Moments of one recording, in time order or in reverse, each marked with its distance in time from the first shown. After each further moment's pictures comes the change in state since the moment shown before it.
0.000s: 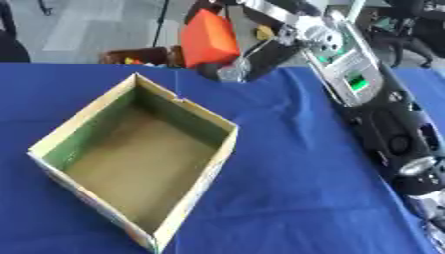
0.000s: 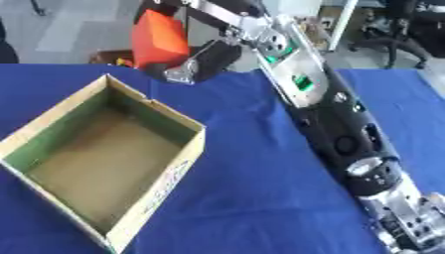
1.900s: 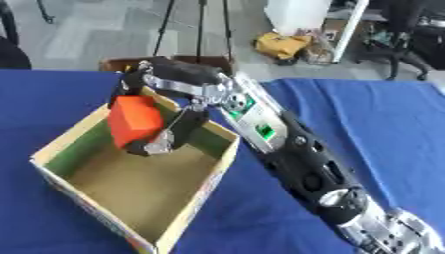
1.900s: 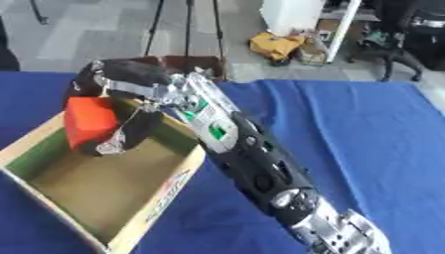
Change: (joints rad) left arm -0.028 0.008 0.000 0.000 0.060 -0.075 0.055; right arm 0.029 0.168 0.093 0.119 0.217 -0.080 0.031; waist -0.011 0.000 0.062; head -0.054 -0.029
